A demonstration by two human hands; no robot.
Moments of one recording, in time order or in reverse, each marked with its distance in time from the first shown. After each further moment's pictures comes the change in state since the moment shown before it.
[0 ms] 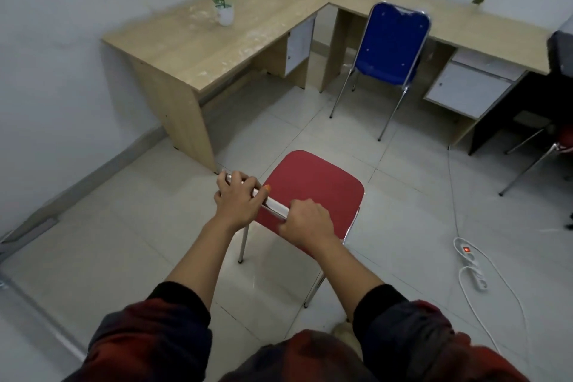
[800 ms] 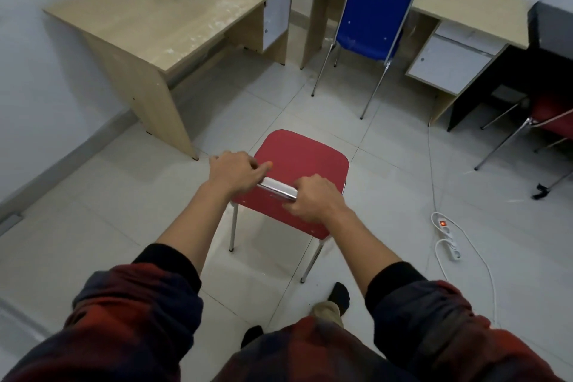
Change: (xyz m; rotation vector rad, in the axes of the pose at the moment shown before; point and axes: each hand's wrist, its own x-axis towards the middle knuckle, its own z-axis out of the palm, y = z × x) left_hand 0.057 0.039 0.005 0.408 -0.168 0.151; right_hand 0.026 0.059 -0.021 -0.017 -0.024 -0.059
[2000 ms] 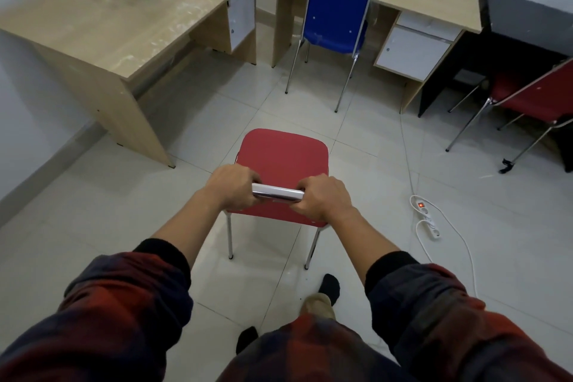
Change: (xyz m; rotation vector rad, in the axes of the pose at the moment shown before) left_hand 0.012 0.031 0.028 0.198 -0.033 0.450; right_hand -0.018 0.066 0.003 -0.063 0.116 0.061
